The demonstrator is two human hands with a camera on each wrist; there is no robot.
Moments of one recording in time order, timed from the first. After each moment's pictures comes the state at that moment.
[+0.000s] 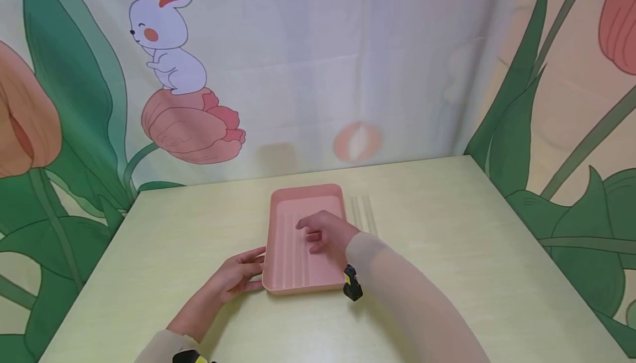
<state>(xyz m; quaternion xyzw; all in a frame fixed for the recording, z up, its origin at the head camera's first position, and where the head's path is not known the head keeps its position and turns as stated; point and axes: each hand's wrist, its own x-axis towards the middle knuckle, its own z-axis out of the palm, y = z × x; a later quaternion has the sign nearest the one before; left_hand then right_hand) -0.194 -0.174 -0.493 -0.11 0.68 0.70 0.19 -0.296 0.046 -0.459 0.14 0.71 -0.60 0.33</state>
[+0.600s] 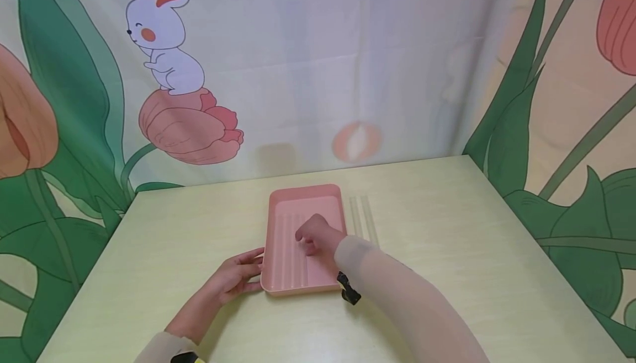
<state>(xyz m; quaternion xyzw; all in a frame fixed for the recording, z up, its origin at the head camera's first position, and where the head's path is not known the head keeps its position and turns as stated) -0.193 -0.173 -0.492 -0.10 0.68 0.70 0.20 -0.320 0.030 -0.512 0.11 0.81 -0.52 0.25</state>
